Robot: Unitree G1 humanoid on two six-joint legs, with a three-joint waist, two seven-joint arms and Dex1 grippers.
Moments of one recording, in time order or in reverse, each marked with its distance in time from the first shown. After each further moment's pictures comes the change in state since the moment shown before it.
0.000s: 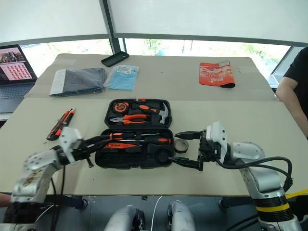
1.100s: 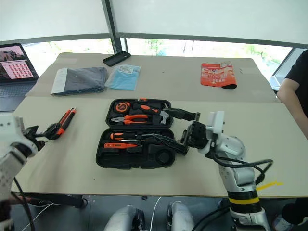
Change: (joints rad) left arm -0.304 0.145 0.146 0.191 -0.120 0.661 0.664; right arm -0.121 0.263 0.020 -0.008 0.047 -0.170 -0.109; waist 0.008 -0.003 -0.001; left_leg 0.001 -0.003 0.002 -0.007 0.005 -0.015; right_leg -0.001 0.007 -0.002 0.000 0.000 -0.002
